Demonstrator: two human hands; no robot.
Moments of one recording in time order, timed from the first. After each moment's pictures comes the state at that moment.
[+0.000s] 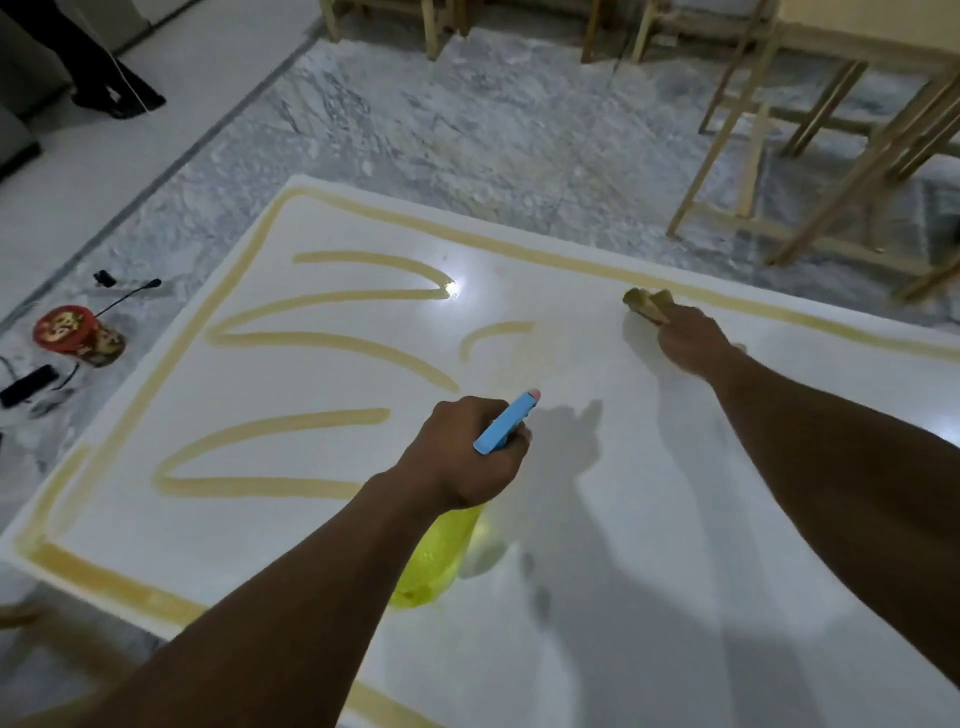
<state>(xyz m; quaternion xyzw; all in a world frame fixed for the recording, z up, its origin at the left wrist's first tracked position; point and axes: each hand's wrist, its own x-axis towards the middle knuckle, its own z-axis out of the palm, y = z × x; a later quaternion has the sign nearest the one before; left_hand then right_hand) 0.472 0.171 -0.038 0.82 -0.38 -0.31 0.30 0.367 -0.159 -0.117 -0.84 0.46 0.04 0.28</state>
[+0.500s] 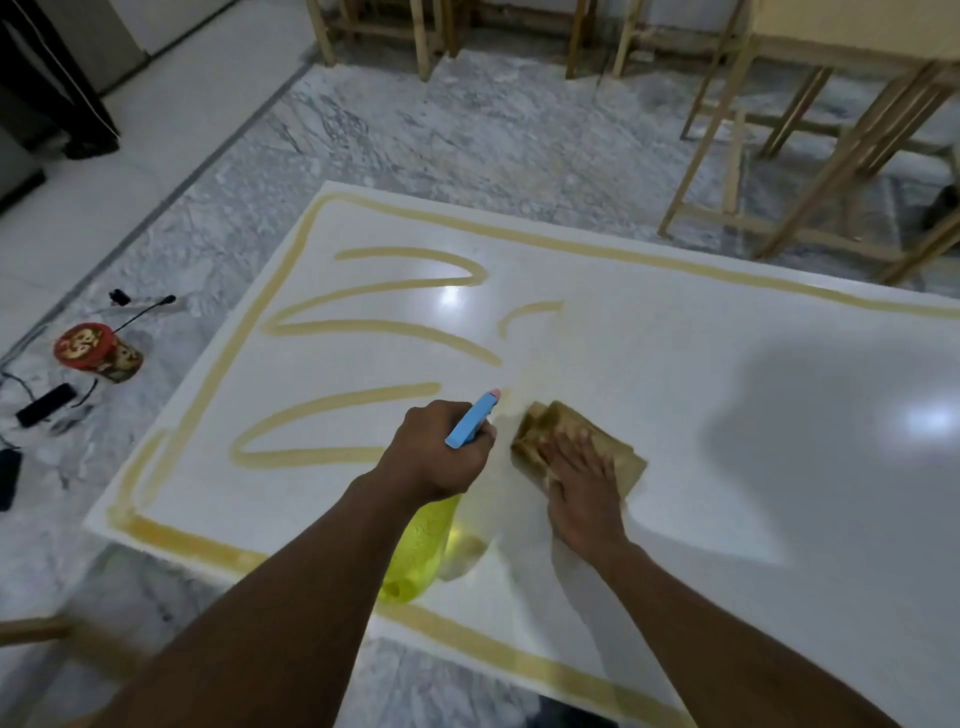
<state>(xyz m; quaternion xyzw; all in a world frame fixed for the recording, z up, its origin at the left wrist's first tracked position) 0.496 0.277 -0.035 0.85 -0.35 -0.29 0.28 0.325 0.158 -0.182 -0.90 0.35 0.02 0.27</state>
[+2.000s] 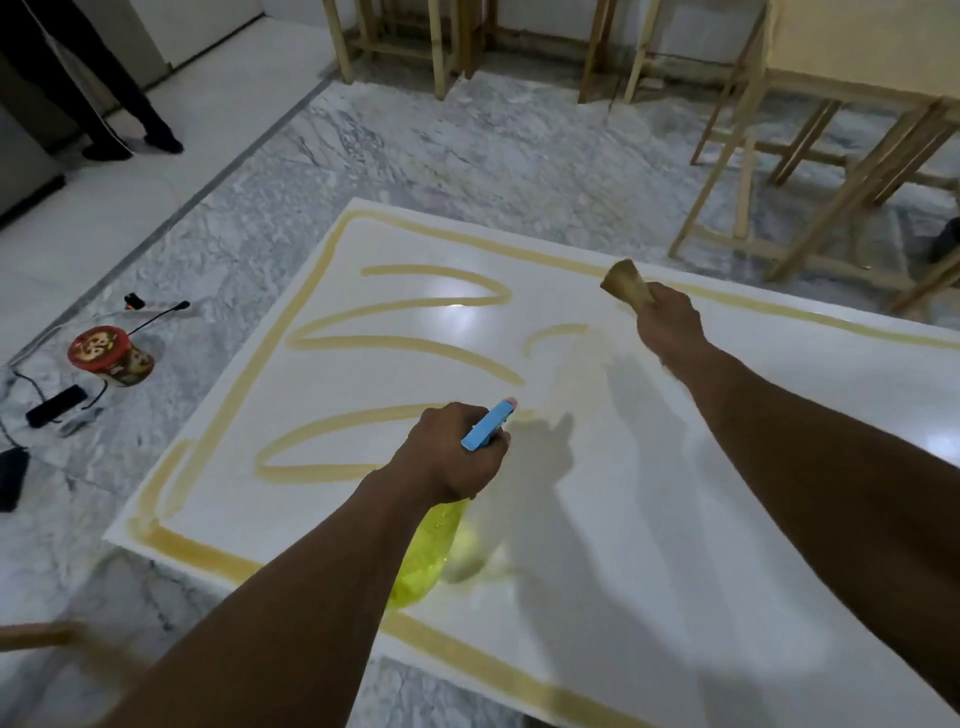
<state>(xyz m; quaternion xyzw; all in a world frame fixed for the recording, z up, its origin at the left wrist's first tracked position) 0.524 0.291 -0.022 0.83 -0.35 -0.31 0.28 0.431 -0.009 -0.044 -0.76 0.51 -0.13 0.39</state>
